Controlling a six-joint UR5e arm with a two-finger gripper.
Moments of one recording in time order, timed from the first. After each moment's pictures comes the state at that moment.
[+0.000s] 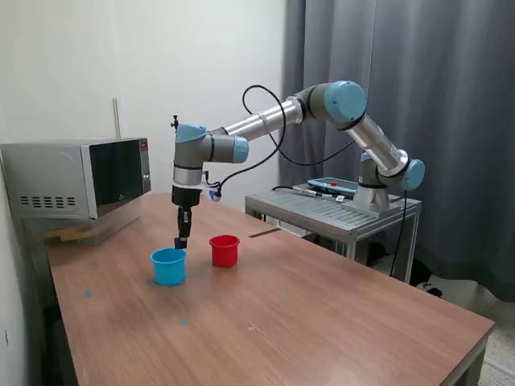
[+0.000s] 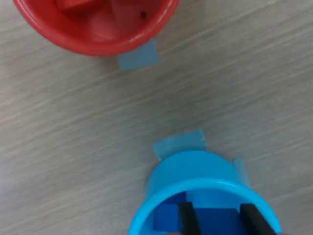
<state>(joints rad) -0.24 -0.64 0.98 -2.03 -1.62 -2.96</state>
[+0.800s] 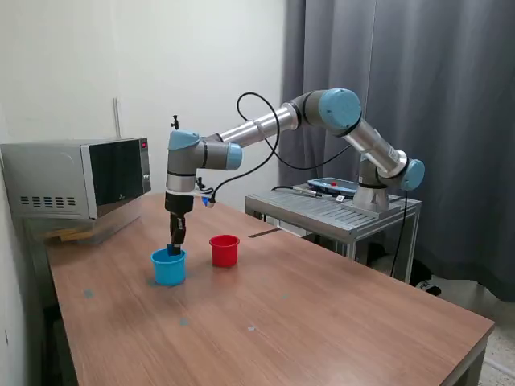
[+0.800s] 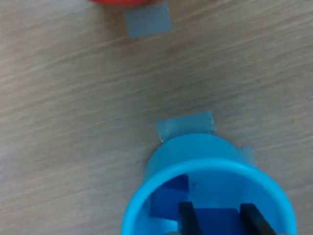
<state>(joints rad) -0.25 -0.58 0.91 -2.03 -1.61 -3.06</state>
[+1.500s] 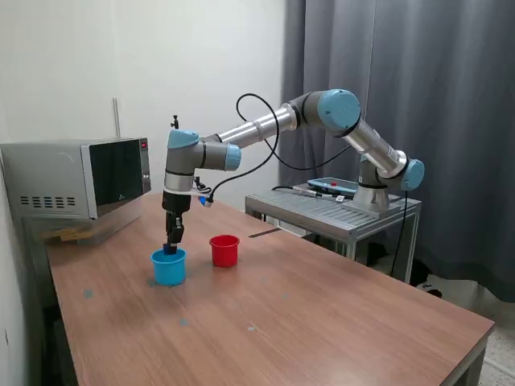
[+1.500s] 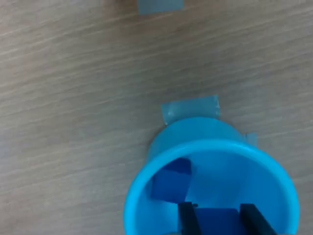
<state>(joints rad) -0.25 -0.57 0.90 -2.06 -1.61 -3.11</state>
